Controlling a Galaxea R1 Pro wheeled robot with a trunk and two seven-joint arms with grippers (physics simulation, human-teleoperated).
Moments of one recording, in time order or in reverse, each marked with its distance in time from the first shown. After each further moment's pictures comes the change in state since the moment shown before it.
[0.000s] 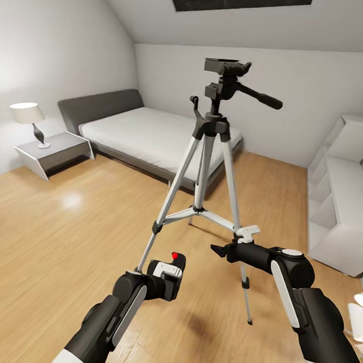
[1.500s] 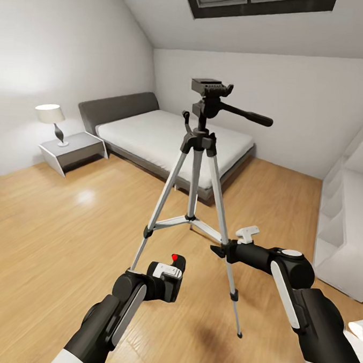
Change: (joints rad) left arm 0.000 0.000 0.002 -0.009 0.002 0.042 -0.005; right arm 0.003 -0.001 0.002 0.000 0.000 -0.001 0.005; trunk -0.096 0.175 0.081
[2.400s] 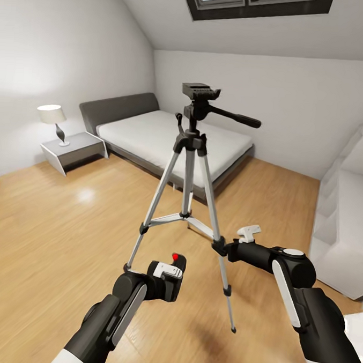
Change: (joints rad) left arm 0.000 -0.001 -0.002 -0.006 -0.002 0.000 0.000; right arm -0.004 0.000 -0.012 0.000 0.001 -0.001 -0.002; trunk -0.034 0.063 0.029
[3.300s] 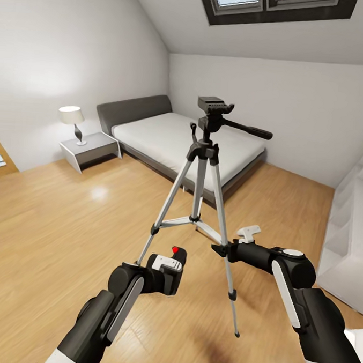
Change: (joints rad) left arm 0.000 0.010 0.001 -0.135 0.007 0.103 -0.003; right arm 0.002 0.000 0.002 0.000 0.000 0.000 0.000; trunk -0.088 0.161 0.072
